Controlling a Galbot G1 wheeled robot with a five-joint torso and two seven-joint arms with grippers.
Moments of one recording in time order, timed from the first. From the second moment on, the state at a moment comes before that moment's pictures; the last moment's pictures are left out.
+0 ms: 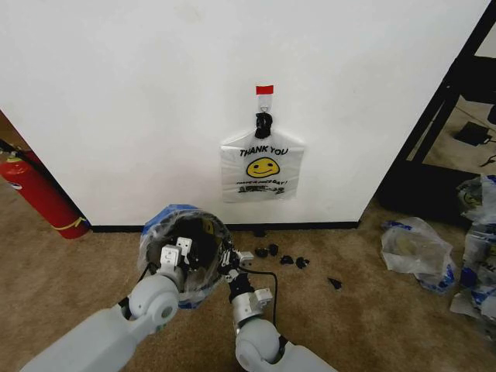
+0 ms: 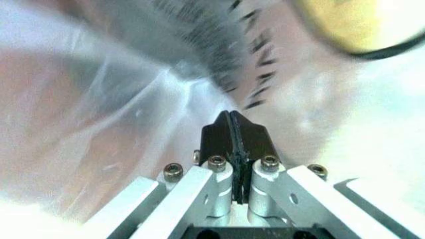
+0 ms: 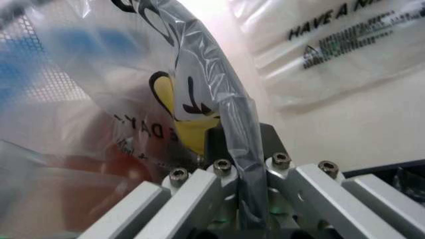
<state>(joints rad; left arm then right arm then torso) 1.00 -0.80 0.11 -1.99 -0.93 0.48 -0.66 -1.00 1.37 -0.38 1.57 0.54 0.43 0.46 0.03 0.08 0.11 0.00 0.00</state>
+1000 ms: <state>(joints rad) 1.32 -0.65 -0.12 -2.25 -0.74 0.15 -0.20 -1.12 1.32 -0.11 1.77 0.88 0.31 0.62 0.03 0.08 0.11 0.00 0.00</state>
